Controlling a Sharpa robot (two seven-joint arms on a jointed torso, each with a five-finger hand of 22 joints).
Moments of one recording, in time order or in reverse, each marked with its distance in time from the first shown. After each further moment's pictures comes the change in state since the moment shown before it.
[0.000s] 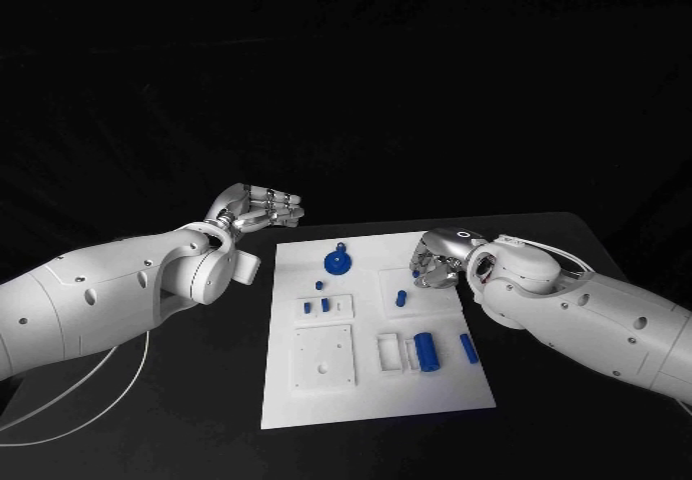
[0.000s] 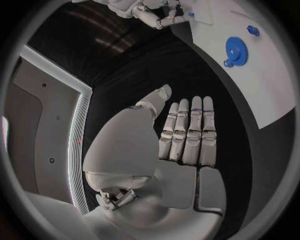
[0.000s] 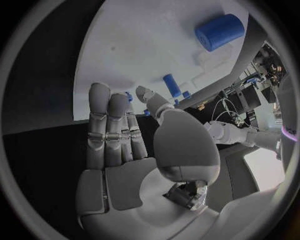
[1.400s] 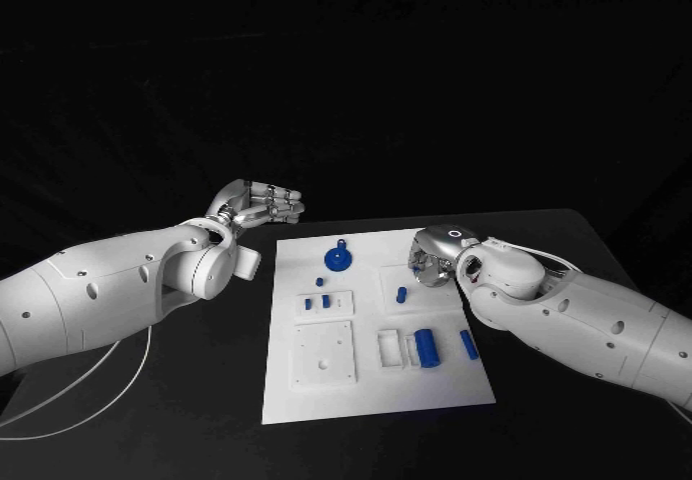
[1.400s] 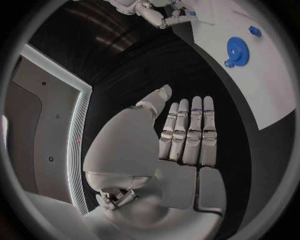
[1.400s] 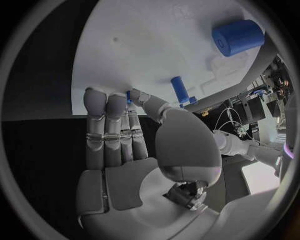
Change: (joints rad) left arm 0.000 0.005 0.000 -0.010 0.015 0.007 0.000; left_hand 0.000 0.000 0.000 0.000 0.000 0.000 0.000 0.000 0.000 0.000 0.000 0.000 0.000 0.000 0.000 0.000 0.000 0.000 0.005 0.002 0.000 -0.013; right arm 0.002 0.045 -0.037 -0.025 -0.108 -0.062 -0.068; right_hand 0.021 0.020 0.322 -0.013 -0.147 0.116 -0.026 0.001 0.020 0.119 -0.034 -0.009 0.004 -0.001 -0.013 0.021 0.003 -0.035 0.020 -0.017 -0.004 0.175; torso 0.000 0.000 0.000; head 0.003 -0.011
